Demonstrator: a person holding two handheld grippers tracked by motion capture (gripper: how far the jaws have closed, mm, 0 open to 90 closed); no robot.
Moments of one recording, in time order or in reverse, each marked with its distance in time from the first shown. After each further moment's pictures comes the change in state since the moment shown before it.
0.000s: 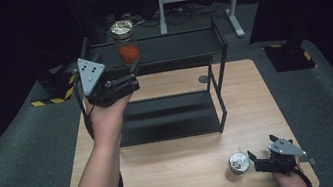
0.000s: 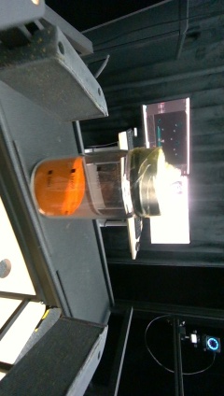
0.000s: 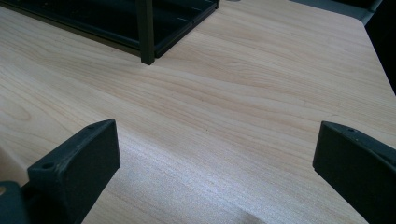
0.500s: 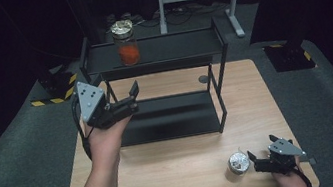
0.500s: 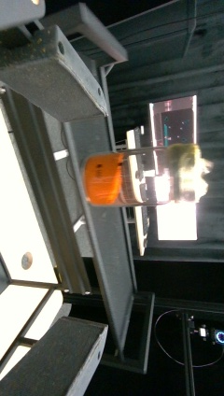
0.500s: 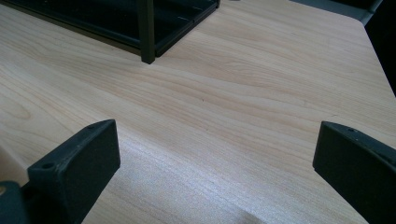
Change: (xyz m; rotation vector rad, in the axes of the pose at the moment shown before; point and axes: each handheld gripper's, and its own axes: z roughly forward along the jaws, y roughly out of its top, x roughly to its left) left arm -0.005 -0.026 -0.037 0.022 -0.013 -0.001; right arm 0.001 0.001 0.000 0.003 -0.002 -0.007
